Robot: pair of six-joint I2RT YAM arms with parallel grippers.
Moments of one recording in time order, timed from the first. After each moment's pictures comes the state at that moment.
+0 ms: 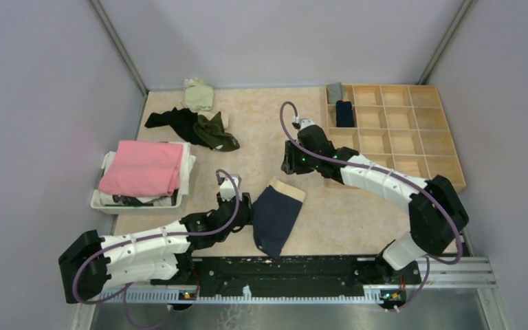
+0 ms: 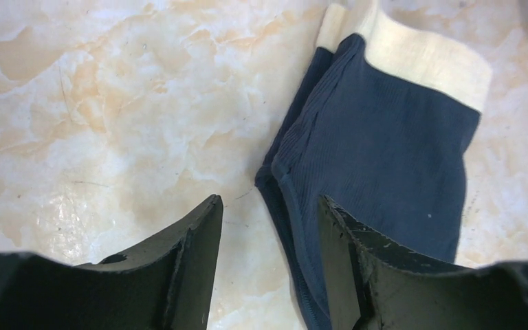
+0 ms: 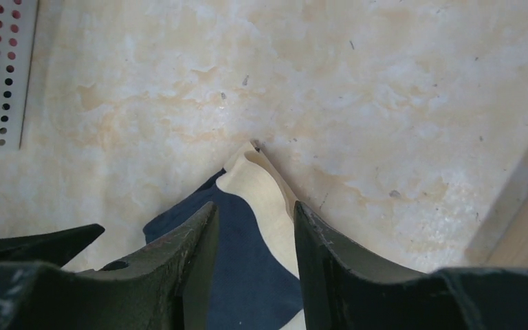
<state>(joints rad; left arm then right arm) -1.06 0.97 0.39 -0.15 -0.58 -0.78 0.72 1.57 1.10 -0.28 0.01 0.50</state>
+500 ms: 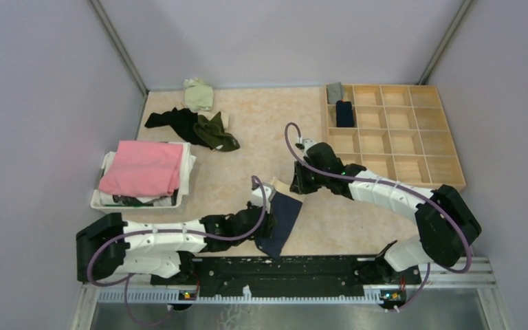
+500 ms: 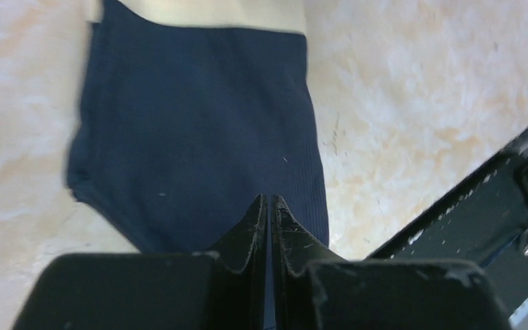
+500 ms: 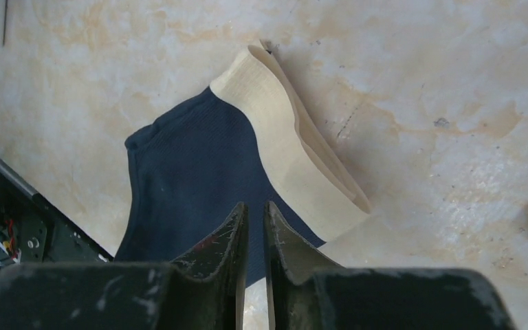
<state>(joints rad) -1.20 1.09 0.47 0.02 -0.39 -0.66 0.71 1.43 0.85 -0.19 -0.14 0.45</state>
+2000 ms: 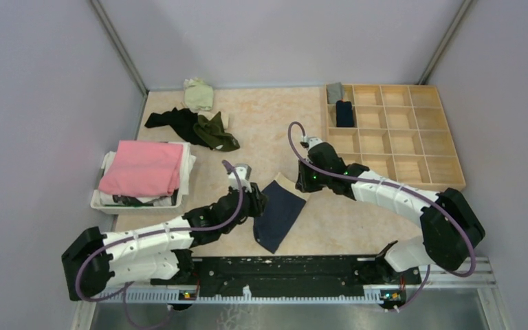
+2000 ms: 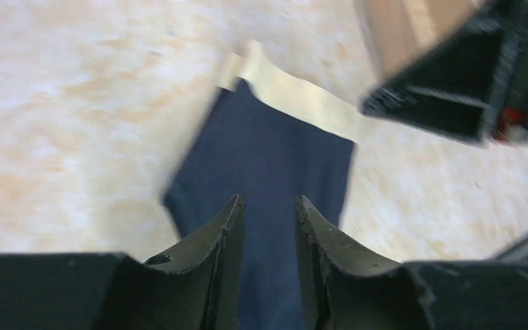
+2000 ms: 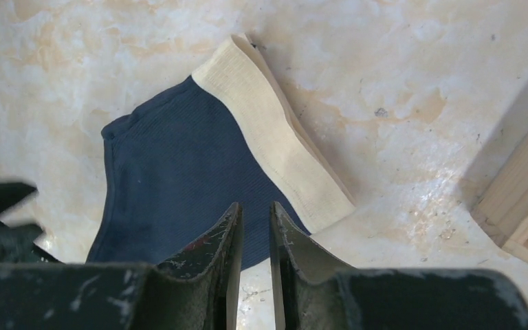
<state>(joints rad) -1.11 1.02 0.48 0.04 -0.46 -0.71 0.71 1.40 0.84 -0.25 -0.02 0.44</state>
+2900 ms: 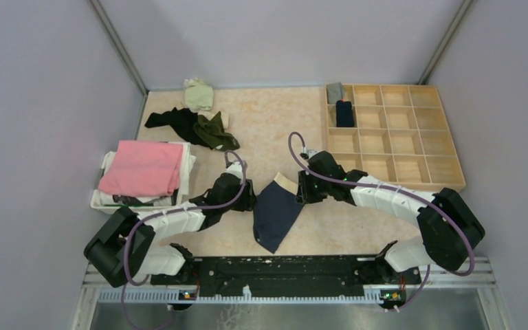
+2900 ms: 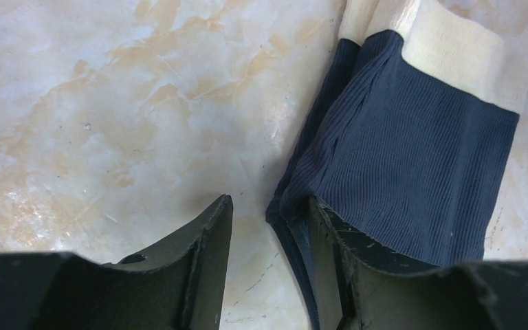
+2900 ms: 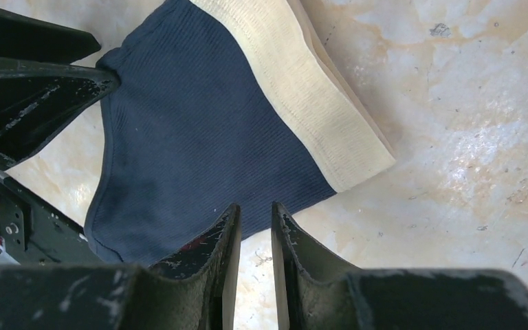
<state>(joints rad) -0.68 1.27 0.41 0.20 -0.06 -0.51 0.73 1.40 0.76 -0.26 -0.14 0.51</state>
